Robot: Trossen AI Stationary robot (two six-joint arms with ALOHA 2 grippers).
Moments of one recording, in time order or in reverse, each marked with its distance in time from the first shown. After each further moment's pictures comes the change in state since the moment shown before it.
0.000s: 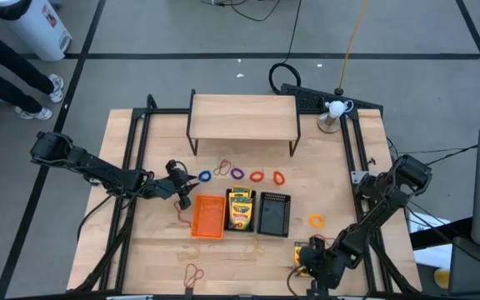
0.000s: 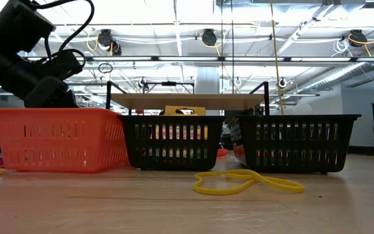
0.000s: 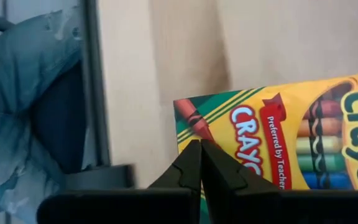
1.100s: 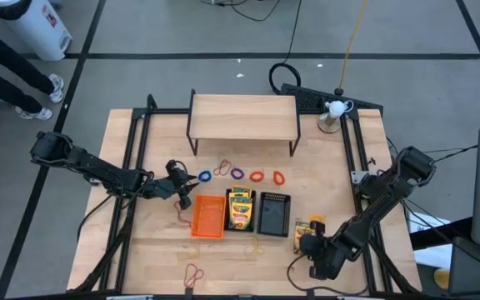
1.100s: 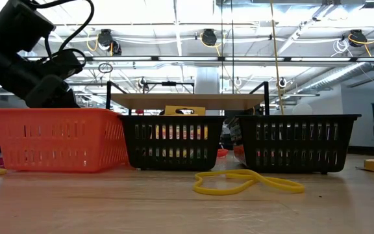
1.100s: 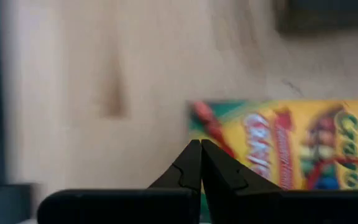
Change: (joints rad) left arm 0.000 0.000 0.000 0.007 0.001 -0.021; right arm -0.034 -0.115 -0.011 -0.127 0.106 -0.068
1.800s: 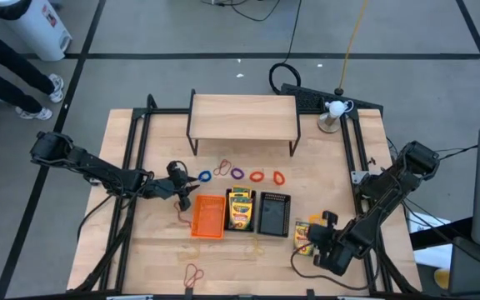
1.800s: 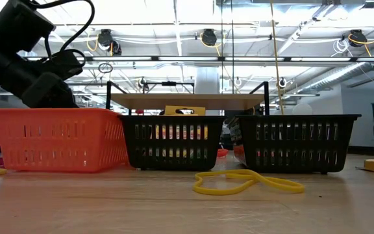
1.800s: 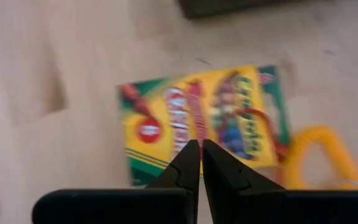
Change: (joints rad) left arm 0.000 0.000 0.000 -0.001 0.046 -0.024; right arm 0.031 -0.069 0.005 -0.302 0.087 0.187
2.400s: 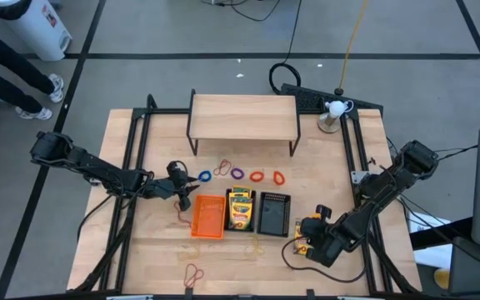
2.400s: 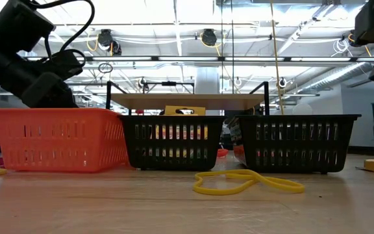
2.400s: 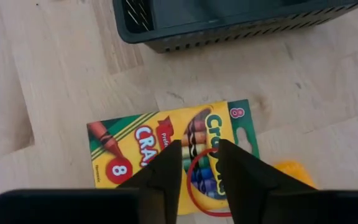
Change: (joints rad) left arm 0.000 0.000 0.000 0.000 0.002 -0.003; right arm -0.106 -0.001 0.001 0.004 -0.005 -0.108
